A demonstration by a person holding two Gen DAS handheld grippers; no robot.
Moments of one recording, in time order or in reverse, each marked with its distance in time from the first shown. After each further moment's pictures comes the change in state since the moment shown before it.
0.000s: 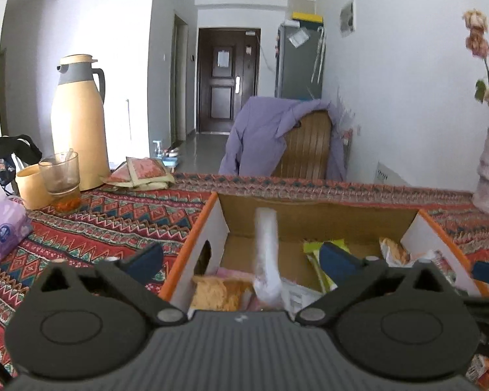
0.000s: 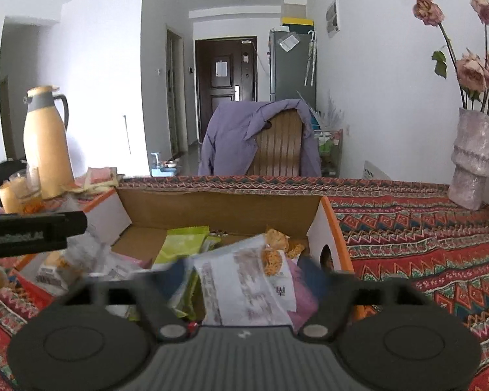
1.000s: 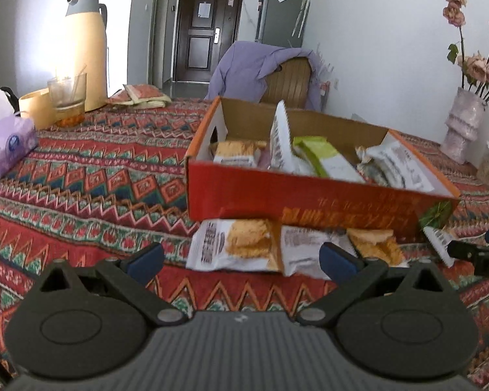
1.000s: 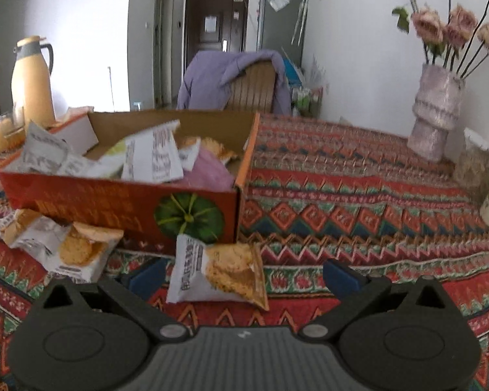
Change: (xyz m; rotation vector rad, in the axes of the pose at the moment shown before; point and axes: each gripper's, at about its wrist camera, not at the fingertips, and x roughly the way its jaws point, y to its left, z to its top) left arm -0.059 0.044 -0.082 -0.014 0.195 -0.105; right arm -0.044 -0.063 -0.061 -0.049 0.197 -0.076
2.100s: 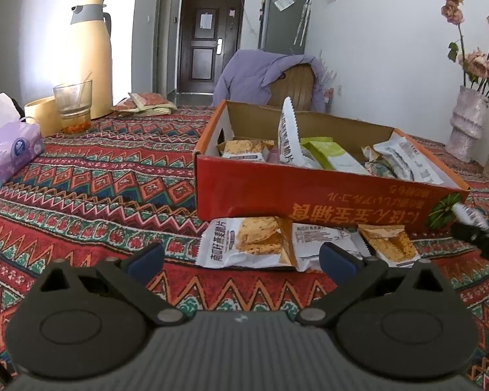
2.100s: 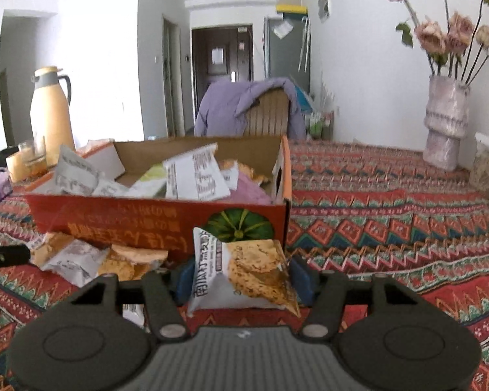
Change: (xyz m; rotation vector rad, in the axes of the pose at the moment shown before) left arm 0.001 -0.001 -0.008 0.023 -0.038 0.031; right arm -0.015 0.025 -0.014 0.048 -0.159 0.063
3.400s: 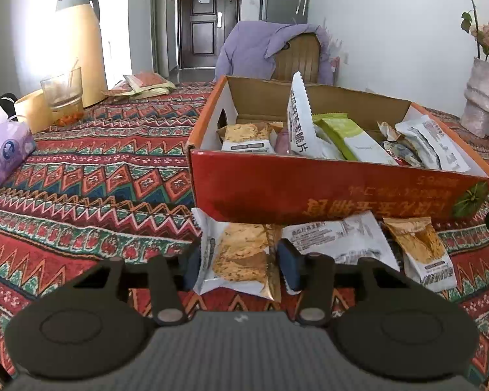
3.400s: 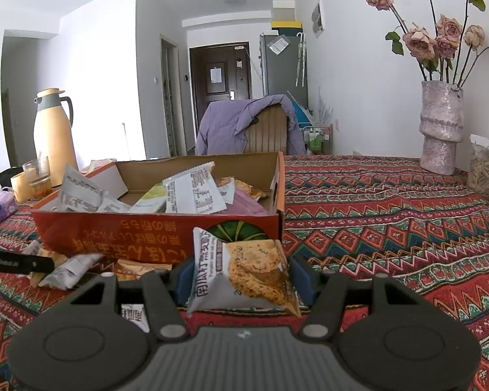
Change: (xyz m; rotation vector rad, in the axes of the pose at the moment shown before) left arm 0.032 -0.004 0.017 0.043 0.107 0.031; right arm -0.007 -0.007 -0.006 0.033 -0.060 0.015
